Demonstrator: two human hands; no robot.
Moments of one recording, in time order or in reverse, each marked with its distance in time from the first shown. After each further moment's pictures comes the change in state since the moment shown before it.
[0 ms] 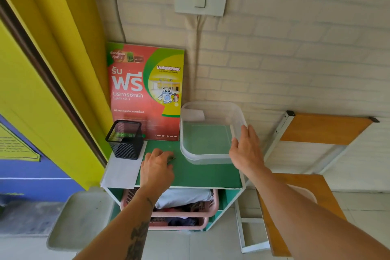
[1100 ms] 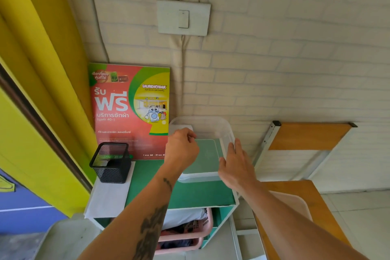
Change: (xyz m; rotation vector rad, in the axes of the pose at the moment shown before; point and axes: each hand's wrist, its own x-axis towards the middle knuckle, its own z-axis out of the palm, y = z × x) left_hand 0.072 0.119 -0.035 -0.461 -0.069 -0.024; right_hand -0.002 -0.005 0.000 -0.144 -0.131 -0.008
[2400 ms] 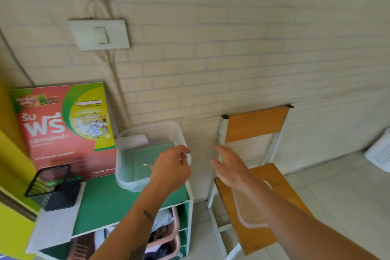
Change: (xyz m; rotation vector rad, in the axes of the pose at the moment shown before) left_hand -0.080 0.066 0.067 0.127 -0.221 0.269; right_hand -0.054 0.114 -0.074 0.338 -0.027 -0.003
